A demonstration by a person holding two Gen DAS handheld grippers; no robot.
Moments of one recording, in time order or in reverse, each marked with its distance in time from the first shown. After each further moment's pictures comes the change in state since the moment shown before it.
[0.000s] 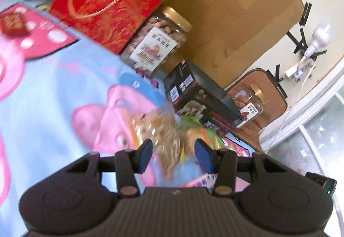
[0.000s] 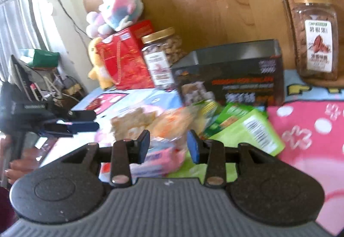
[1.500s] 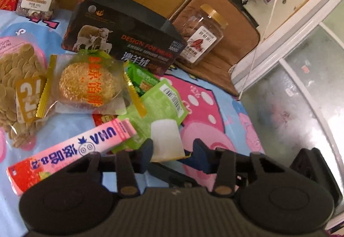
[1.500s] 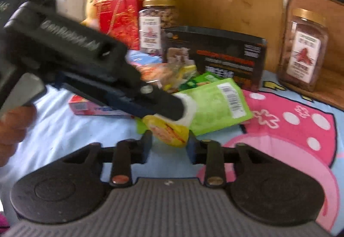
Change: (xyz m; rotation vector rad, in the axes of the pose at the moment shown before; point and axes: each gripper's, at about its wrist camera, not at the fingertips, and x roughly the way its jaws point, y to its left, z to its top) left arm 0.116 -0.119 -0.065 0.183 0.272 -0.118; right arm -0.022 -0.005 -0.039 -0.262 0.089 -0.183
